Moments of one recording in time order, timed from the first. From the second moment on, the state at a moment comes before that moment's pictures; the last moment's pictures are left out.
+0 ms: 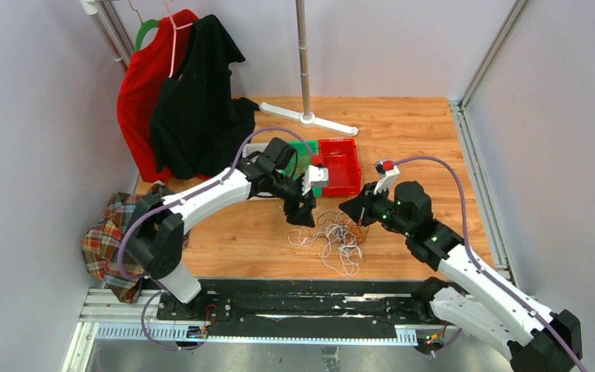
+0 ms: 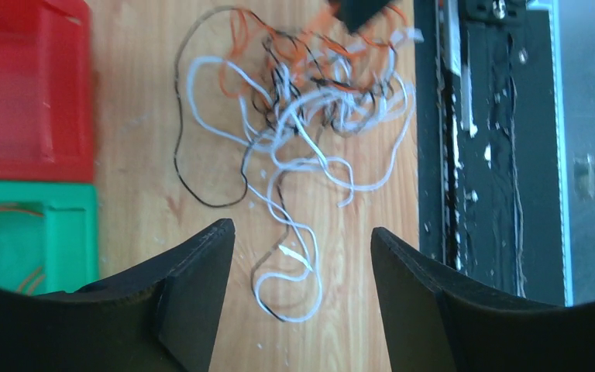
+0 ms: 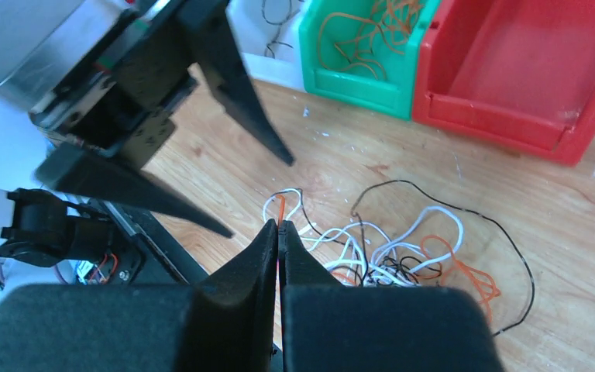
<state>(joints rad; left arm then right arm) -0.67 1.59 1.17 -0.57 0.80 0.57 0.62 0.81 0.56 -0.10 -0.20 0.48</state>
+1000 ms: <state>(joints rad) -0.70 1.60 0.93 0.88 1.12 -0.63 0.59 0.77 0.87 -0.09 -0.23 0.59</state>
